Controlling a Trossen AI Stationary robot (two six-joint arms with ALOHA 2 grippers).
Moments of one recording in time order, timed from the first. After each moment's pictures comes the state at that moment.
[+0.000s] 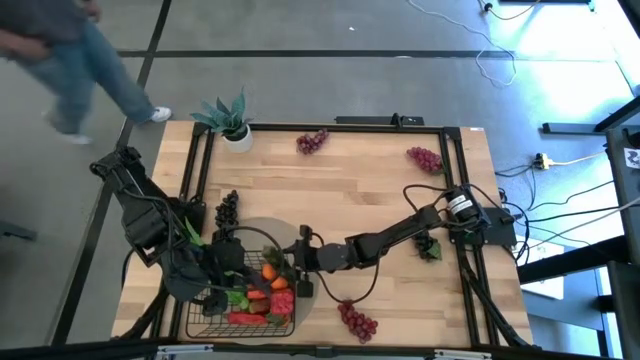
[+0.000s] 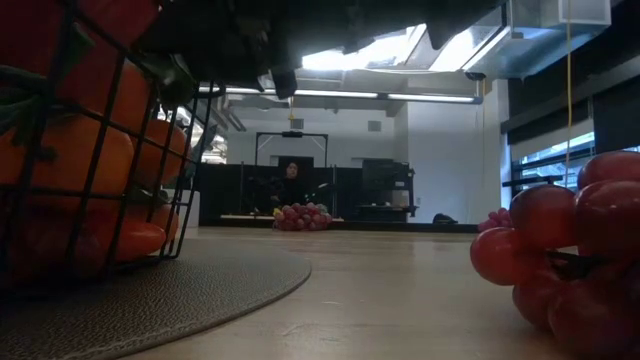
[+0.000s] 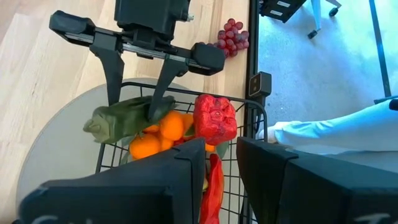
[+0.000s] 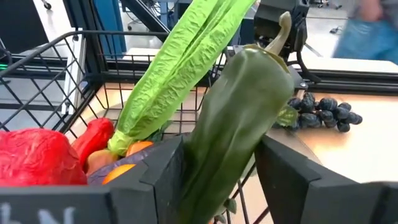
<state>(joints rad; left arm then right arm) -0.81 1.37 1.56 -1.02 -0.40 -0.89 0.35 2.12 1.36 0.49 0.32 0.07</state>
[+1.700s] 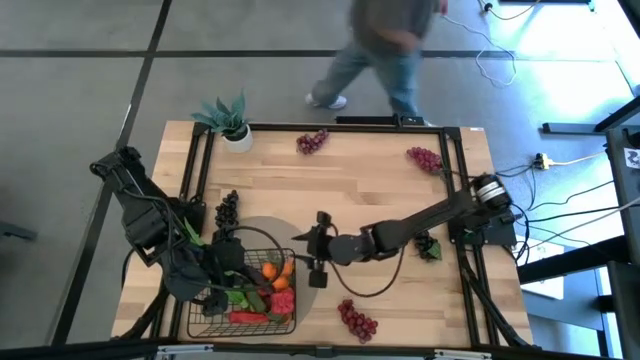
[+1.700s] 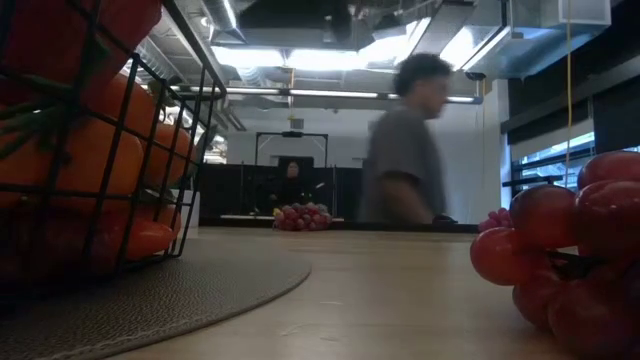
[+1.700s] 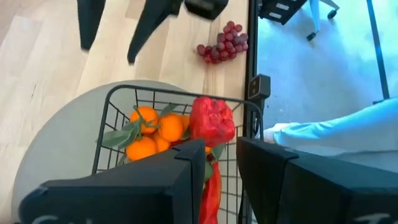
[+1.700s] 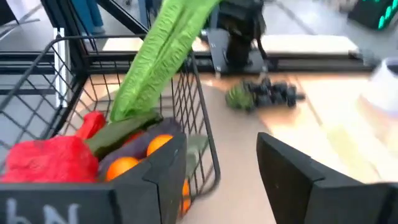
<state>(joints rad) -0.80 1.37 1.56 -1.01 -0.40 -0.88 0.36 1.87 1.36 0.08 0.41 0.16</state>
